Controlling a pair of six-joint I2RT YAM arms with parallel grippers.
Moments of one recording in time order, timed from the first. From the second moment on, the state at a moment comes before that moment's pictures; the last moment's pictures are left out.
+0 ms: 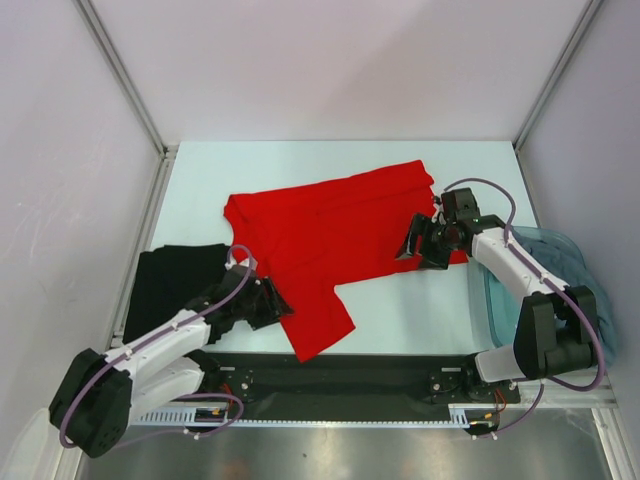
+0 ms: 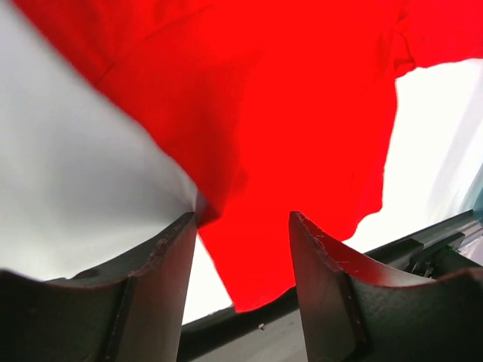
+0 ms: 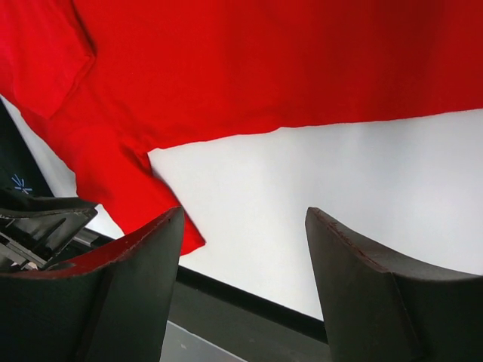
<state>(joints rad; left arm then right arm) -0.54 0.98 0.32 -0.23 0.16 -0.93 0.20 1.41 0.98 -0.63 -0.35 0.49</state>
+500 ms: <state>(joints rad) -0.55 1.05 0.34 -0.20 0.14 -0.95 0.17 1.41 0.98 -0.61 -0.37 0.49</state>
